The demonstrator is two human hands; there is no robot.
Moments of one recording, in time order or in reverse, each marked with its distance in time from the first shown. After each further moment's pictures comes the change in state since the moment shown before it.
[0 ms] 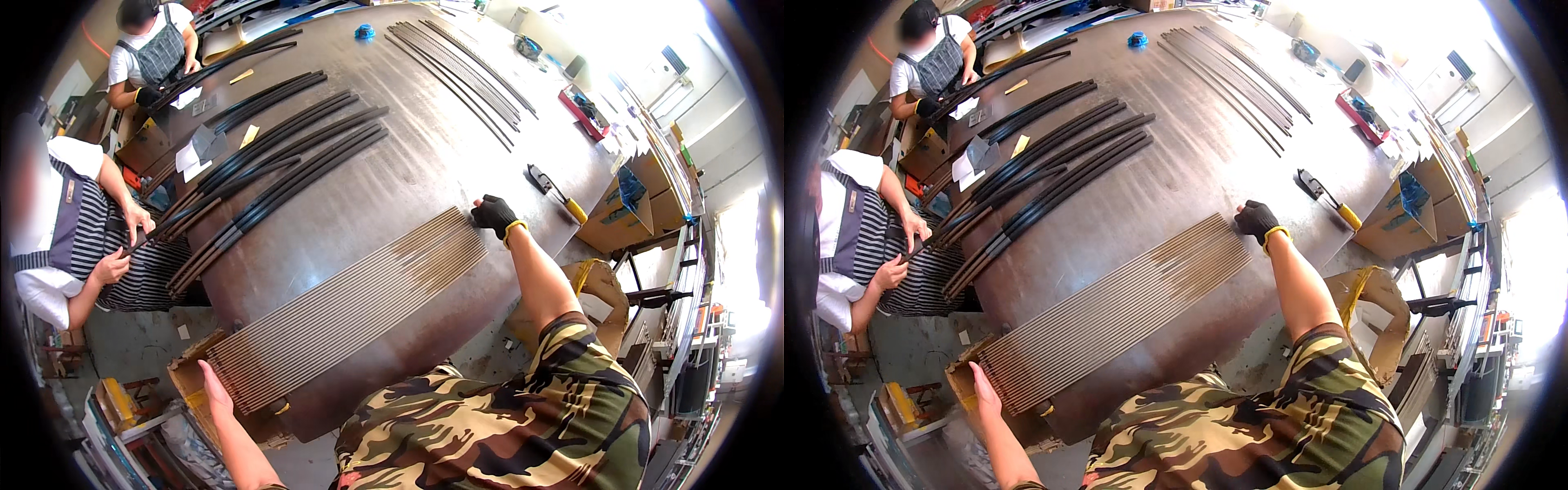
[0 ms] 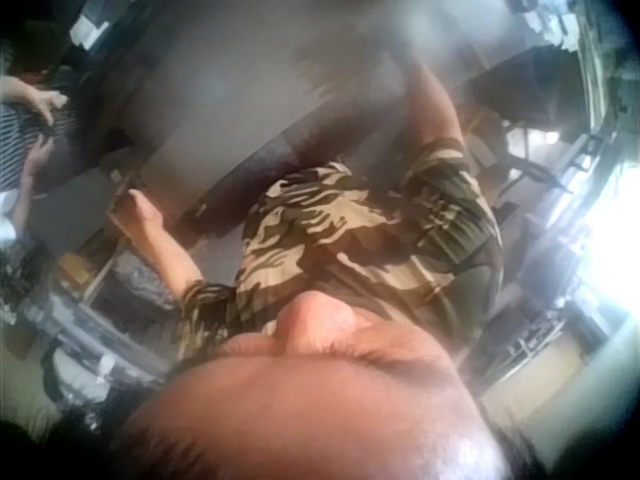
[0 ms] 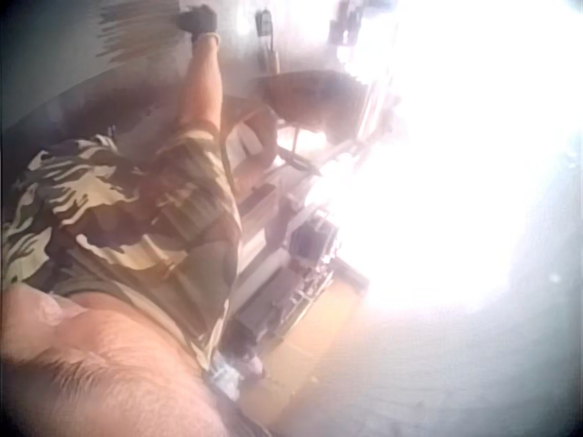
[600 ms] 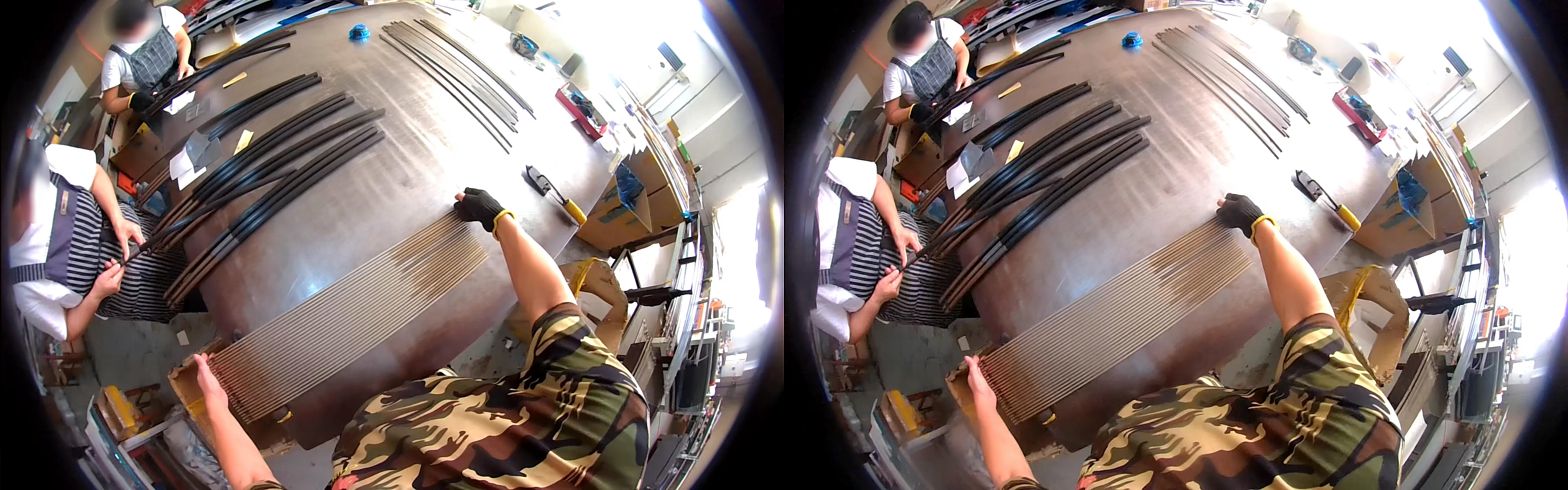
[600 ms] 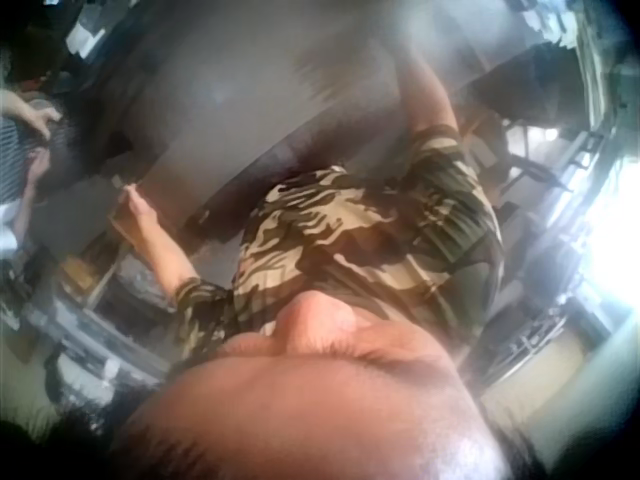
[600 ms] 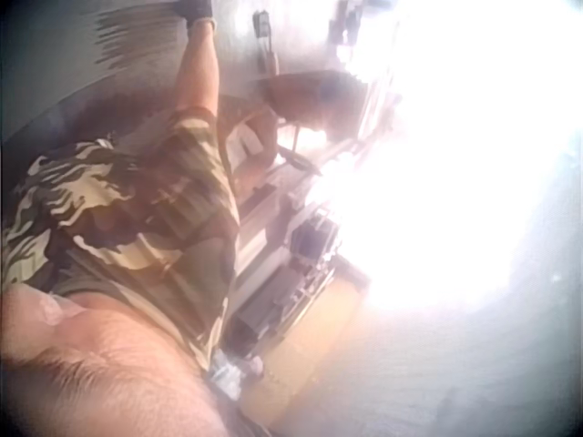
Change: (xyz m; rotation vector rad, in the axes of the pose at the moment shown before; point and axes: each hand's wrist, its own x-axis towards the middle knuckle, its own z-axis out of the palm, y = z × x) left_hand 0.019 0.031 0.027 0.090 0.191 0.055; right_hand 0.022 -0.015 0.029 -0.195 -0.036 -0.032
